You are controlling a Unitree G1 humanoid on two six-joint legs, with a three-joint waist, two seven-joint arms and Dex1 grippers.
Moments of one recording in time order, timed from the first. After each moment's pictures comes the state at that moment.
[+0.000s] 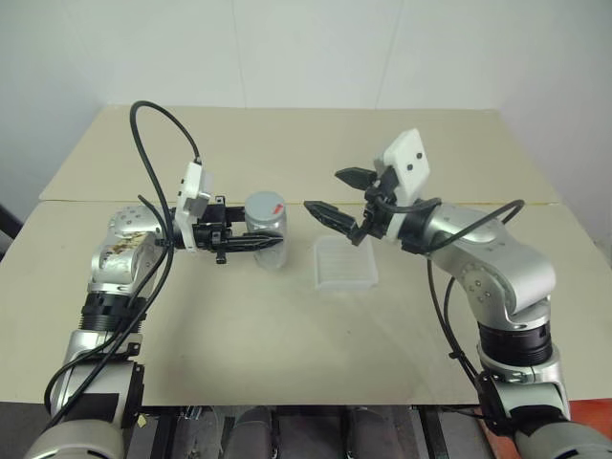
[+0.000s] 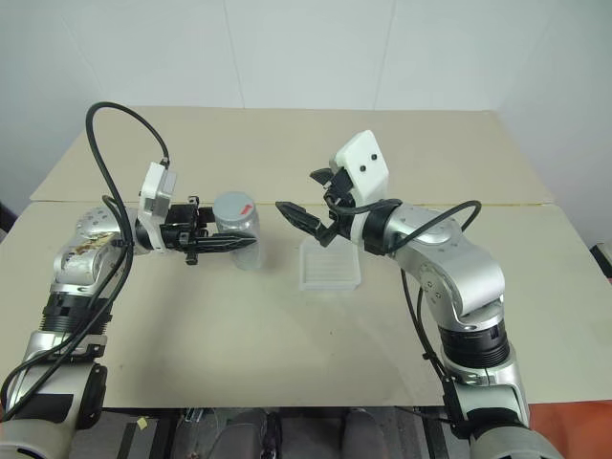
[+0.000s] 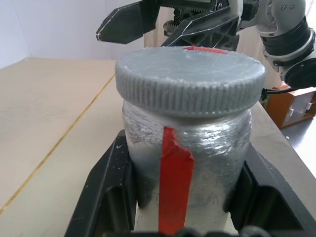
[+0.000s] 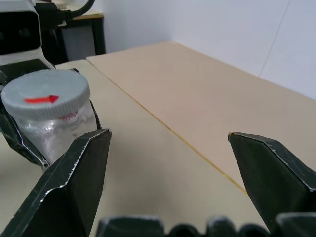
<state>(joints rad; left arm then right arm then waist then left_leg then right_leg) -0.70 0.59 0.01 0.27 -0.51 0.26 -1.43 -0.69 -0.44 0.05 -0.41 0.50 0.85 0.52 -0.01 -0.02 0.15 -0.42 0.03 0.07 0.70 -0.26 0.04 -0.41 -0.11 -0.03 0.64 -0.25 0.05</state>
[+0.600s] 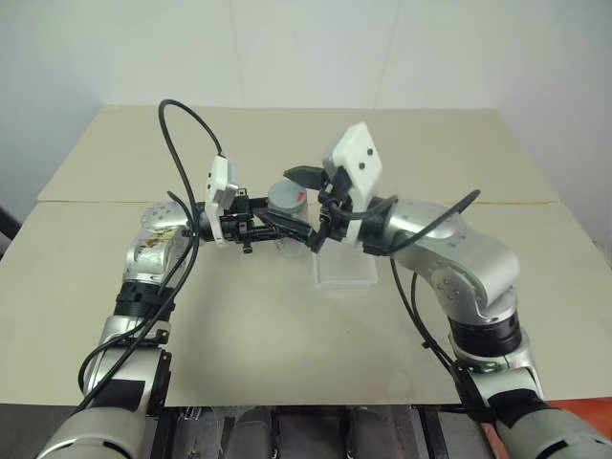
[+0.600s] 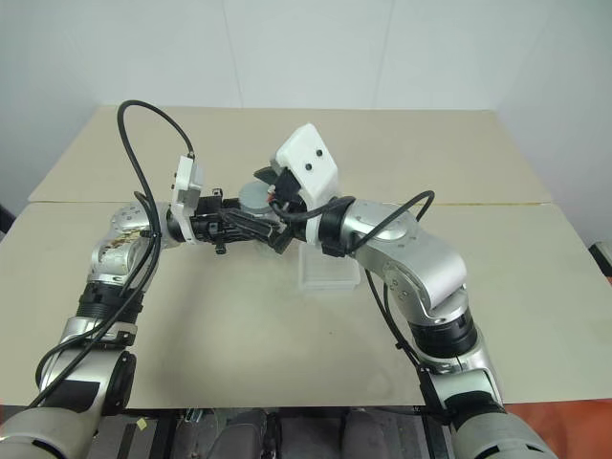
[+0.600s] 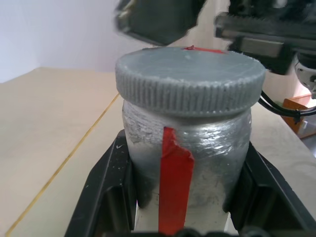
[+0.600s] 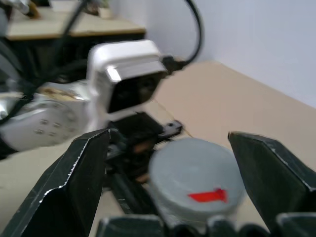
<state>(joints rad) -0.79 0.47 -0.01 0.40 -0.45 0.19 -1.37 -0.82 -0.31 0.20 -0.38 0.46 0.86 0.44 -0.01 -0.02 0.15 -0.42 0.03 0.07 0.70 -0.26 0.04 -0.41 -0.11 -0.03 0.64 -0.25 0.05</state>
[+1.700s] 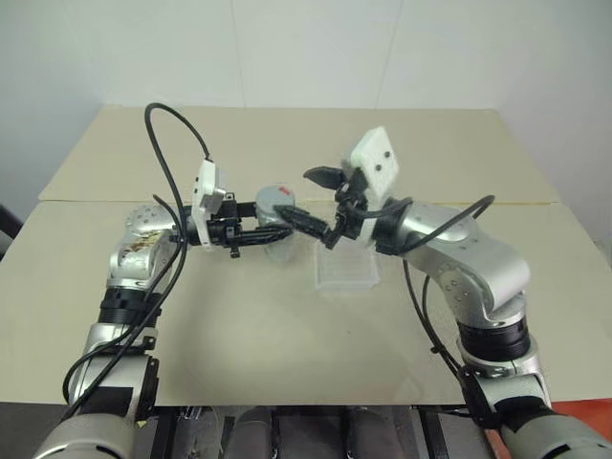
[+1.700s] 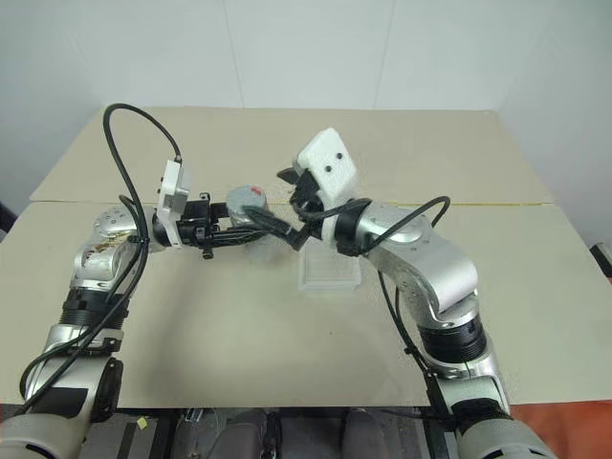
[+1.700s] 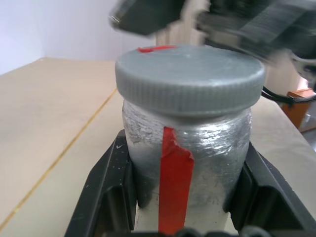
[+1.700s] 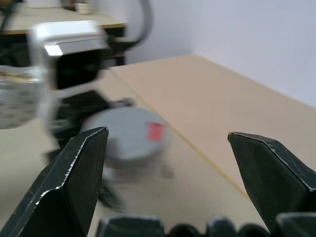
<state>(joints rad) -0.73 0.54 0.01 0.32 -0.47 0.22 -1.39 -0.74 -0.38 0.09 -0.42 0.47 0.86 0.47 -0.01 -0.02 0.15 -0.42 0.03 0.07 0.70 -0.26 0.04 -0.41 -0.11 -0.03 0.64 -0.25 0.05</state>
